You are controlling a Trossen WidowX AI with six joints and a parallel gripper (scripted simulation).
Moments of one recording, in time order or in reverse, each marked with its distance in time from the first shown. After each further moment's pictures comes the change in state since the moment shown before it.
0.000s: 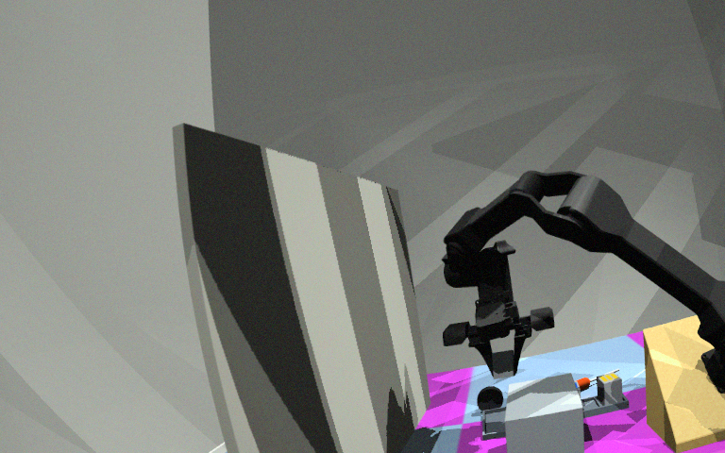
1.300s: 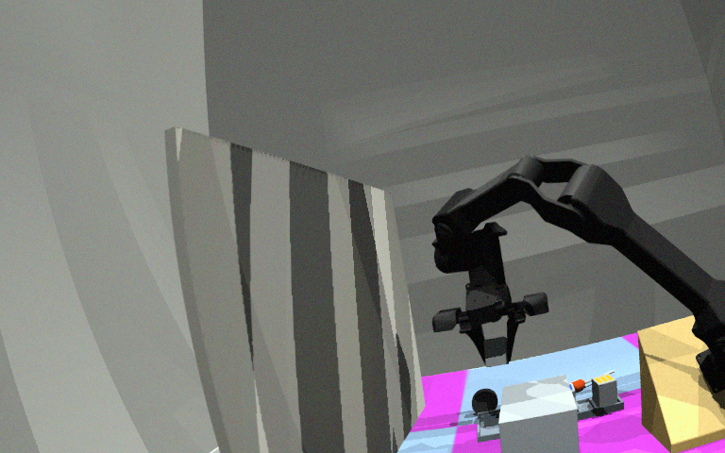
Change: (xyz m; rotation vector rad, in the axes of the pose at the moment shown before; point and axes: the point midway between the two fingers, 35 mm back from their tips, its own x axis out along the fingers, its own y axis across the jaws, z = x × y) arm -0.032 0.003 0.025 0.020 -0.009 0.000
